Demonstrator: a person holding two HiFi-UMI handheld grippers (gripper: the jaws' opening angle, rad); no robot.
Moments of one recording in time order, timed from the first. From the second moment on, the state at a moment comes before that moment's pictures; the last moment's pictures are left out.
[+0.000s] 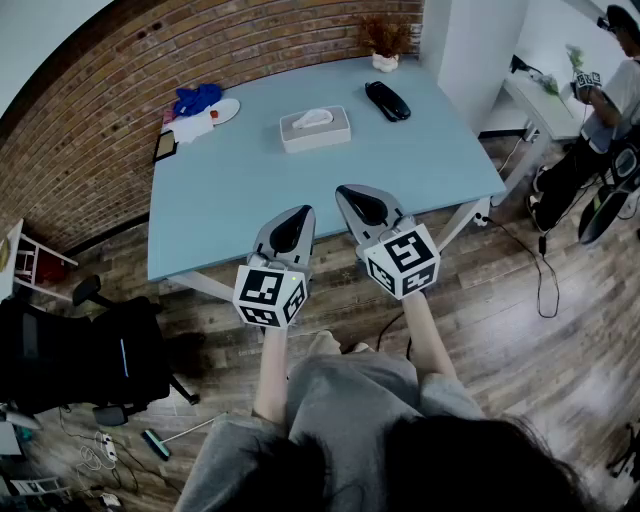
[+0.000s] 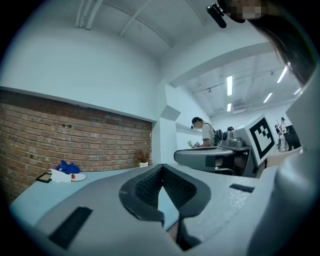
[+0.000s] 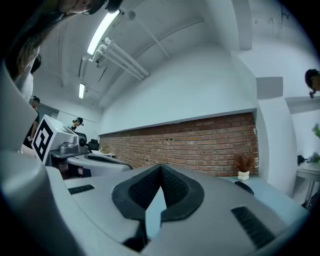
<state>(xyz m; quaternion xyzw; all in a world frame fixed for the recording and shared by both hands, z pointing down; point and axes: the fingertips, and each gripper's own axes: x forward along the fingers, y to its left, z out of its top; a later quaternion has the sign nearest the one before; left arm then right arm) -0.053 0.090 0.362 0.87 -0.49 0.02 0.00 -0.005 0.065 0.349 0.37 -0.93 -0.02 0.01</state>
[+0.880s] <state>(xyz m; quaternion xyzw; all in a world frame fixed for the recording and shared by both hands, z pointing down) -0.066 0.079 0.373 0.86 -0.51 0.05 0.03 -0.017 0.051 0.356 0.35 -0.94 0.01 0.00</state>
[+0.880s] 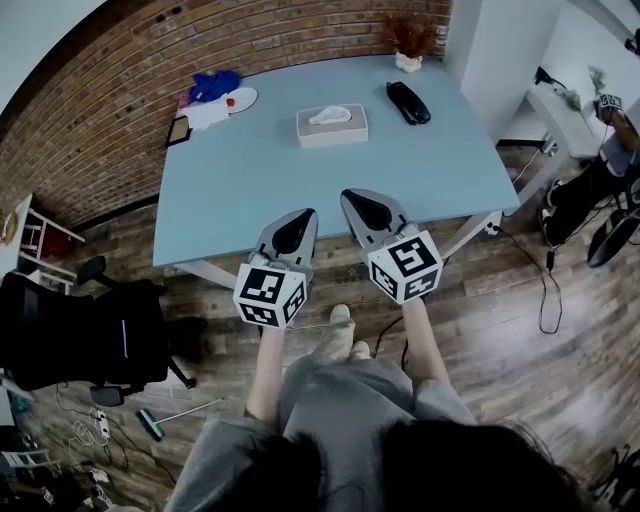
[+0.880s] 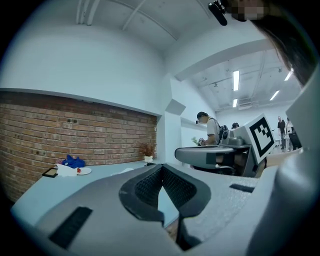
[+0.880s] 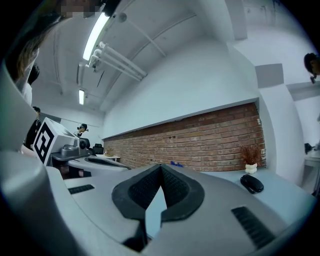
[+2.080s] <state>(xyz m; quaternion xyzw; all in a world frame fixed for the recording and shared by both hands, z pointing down) -0.097 -0.085 0.376 0.89 -0.45 0.03 0.03 -0.048 -0.104 0.367 0.39 -0.92 0.01 0.03</state>
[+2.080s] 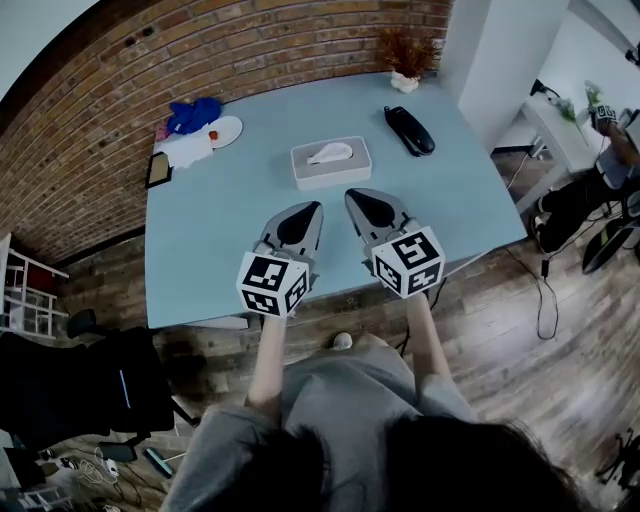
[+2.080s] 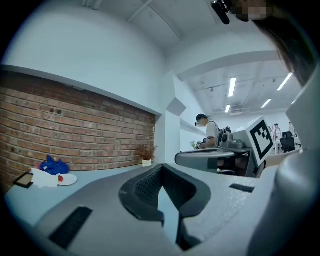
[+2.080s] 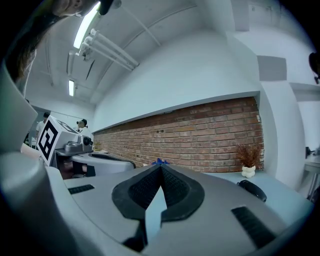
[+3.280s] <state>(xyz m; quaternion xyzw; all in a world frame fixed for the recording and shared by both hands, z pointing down) -0.112 -0.205 0.400 0.84 -0.53 0.03 0.07 -0.061 -0.250 0.387 0.30 -0.95 0.03 0.07</state>
